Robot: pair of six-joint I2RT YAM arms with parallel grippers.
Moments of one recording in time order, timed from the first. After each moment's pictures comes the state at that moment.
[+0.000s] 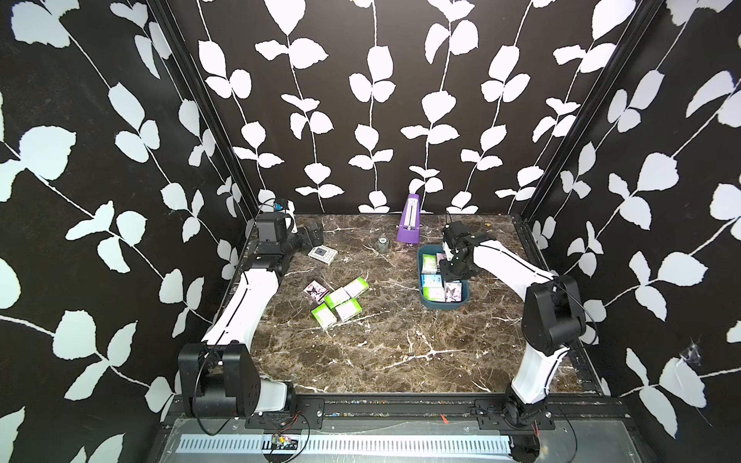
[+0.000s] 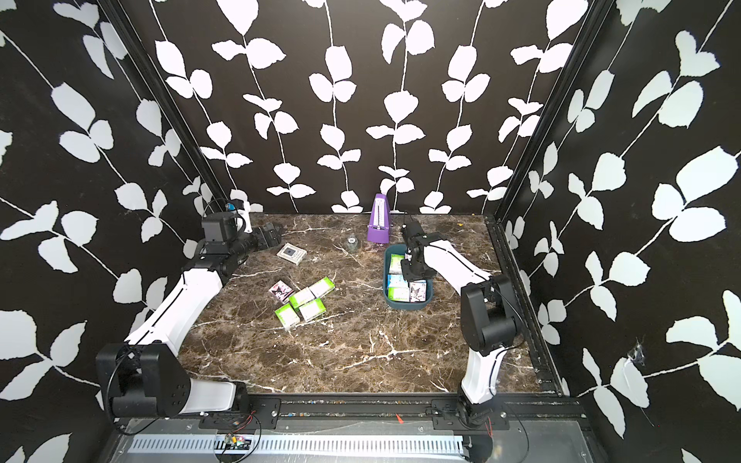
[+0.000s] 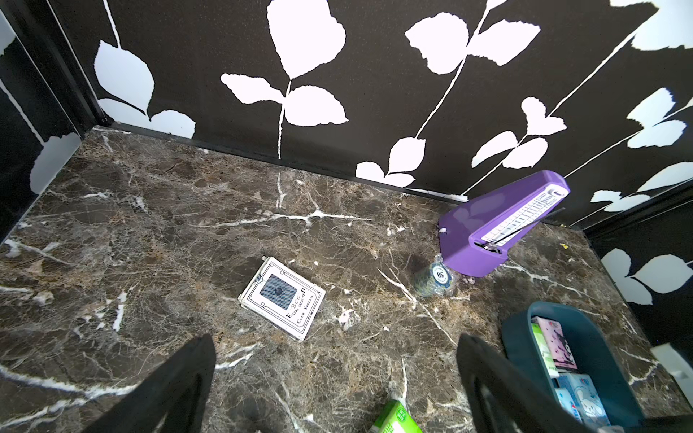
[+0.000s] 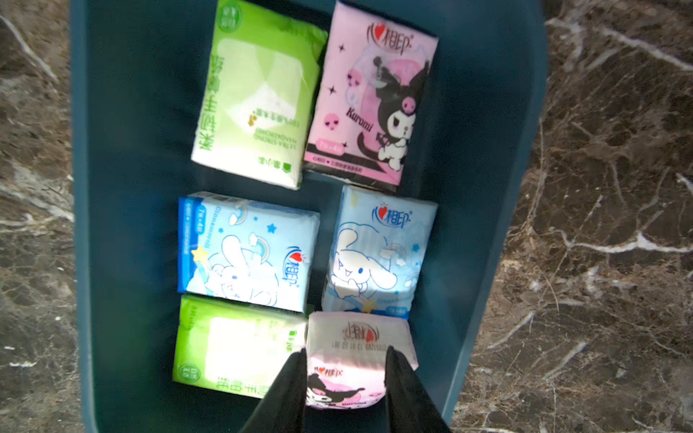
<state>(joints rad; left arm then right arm) -0.05 1.37 1.12 -0.21 0.20 -0.27 0.37 1.85 1.46 -0.92 0.10 0.17</state>
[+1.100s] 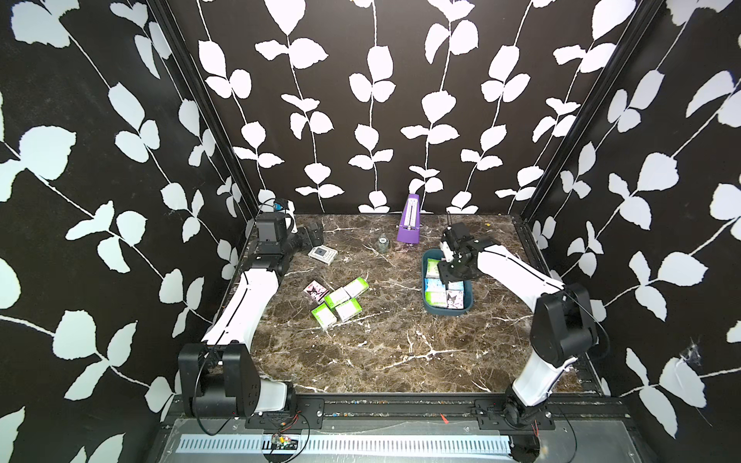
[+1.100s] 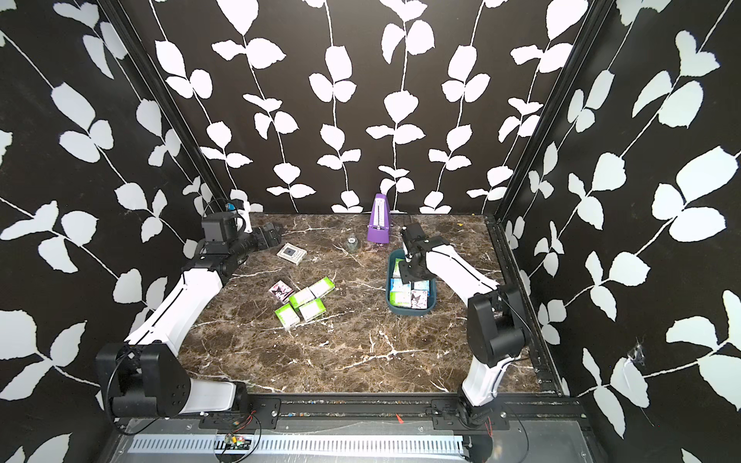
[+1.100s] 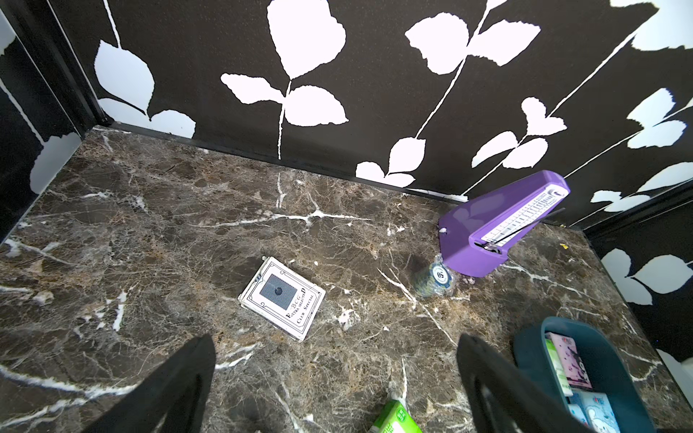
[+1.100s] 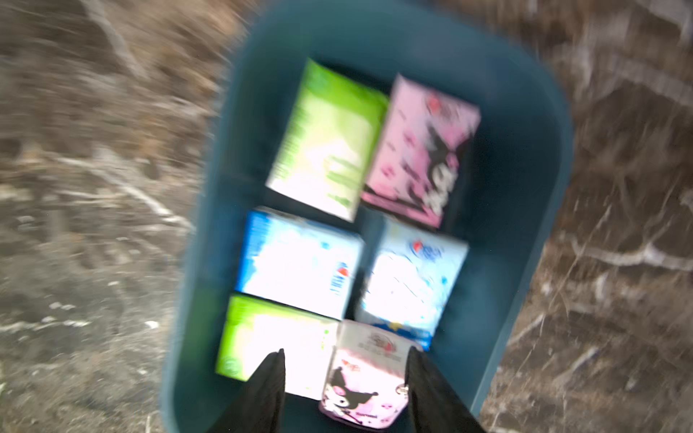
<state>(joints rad) -0.05 1.37 1.12 -0.21 0.19 -0.28 0.44 1.73 1.41 -0.85 0.05 0.13</state>
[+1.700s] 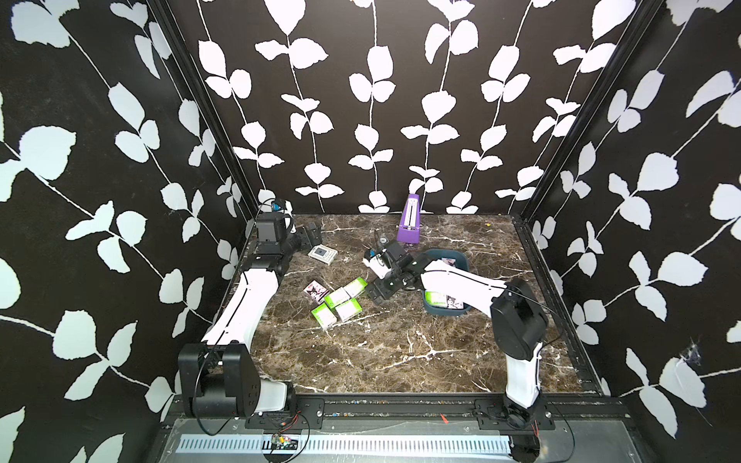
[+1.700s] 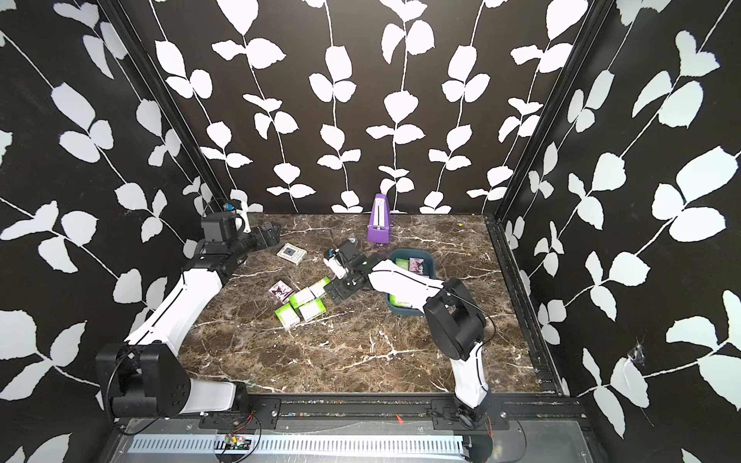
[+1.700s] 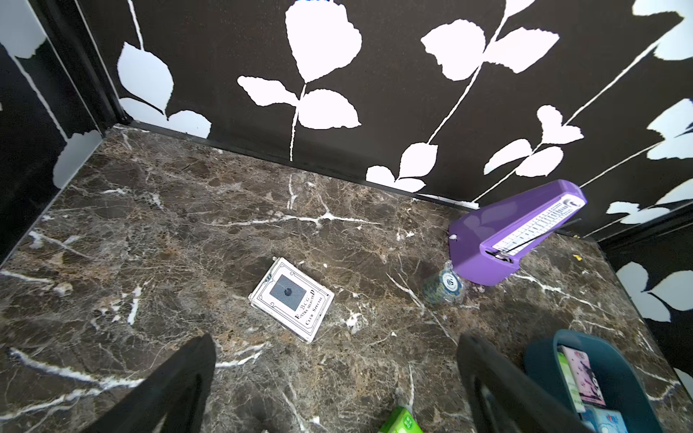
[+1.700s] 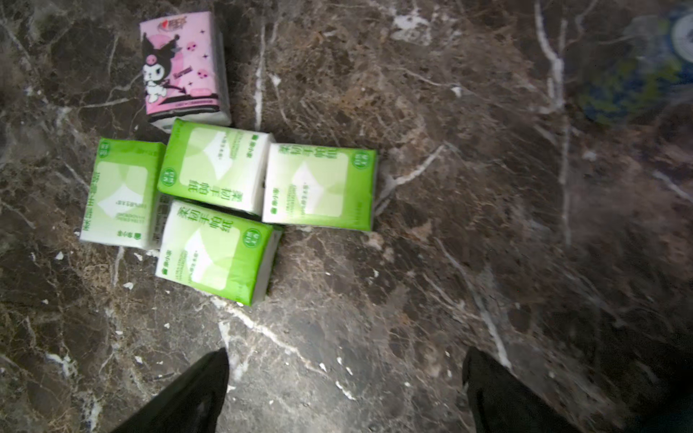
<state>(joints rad) -0.04 1.37 1.12 -0.21 0.16 -0.29 0.83 1.98 1.54 -0.57 -0.11 0.01</state>
